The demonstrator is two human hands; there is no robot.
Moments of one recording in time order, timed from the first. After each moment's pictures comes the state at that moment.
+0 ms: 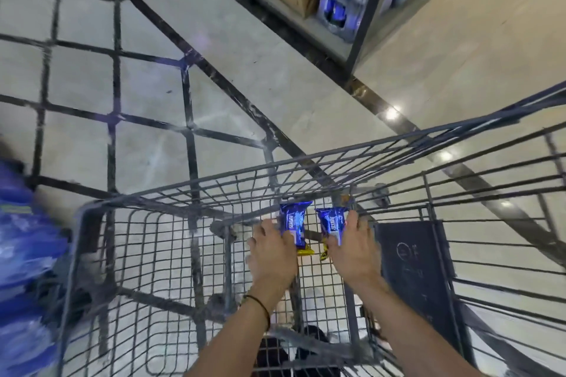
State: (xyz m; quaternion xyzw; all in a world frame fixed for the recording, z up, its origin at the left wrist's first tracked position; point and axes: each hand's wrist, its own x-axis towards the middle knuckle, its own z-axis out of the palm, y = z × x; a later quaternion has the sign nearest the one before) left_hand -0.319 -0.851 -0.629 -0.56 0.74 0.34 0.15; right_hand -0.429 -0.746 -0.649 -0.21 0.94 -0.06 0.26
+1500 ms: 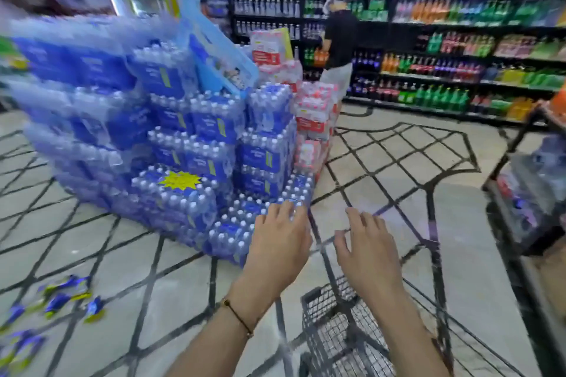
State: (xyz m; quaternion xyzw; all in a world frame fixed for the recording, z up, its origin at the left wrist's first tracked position) left_hand 0.059 -0.715 -0.094 -0.71 0.66 -0.13 -0.19; right_hand -0.105 -0.758 -0.098 -0.81 0.54 -0.23 0.02
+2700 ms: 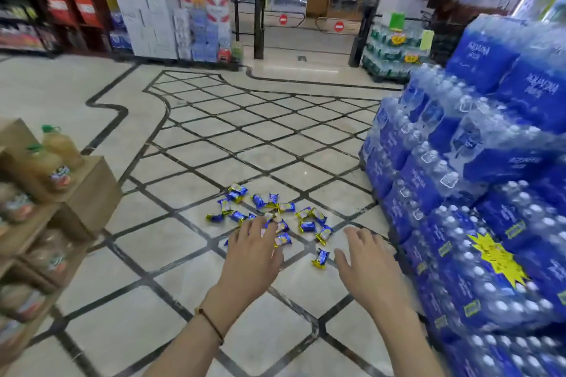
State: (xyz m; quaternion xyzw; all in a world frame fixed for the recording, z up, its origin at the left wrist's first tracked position) left_hand 0.631 -0.201 -0.186 -0.98 0.12 -0.10 -0.14; right_hand 0.598 -0.424 -0.148 -1.00 0.03 -0.06 0.06
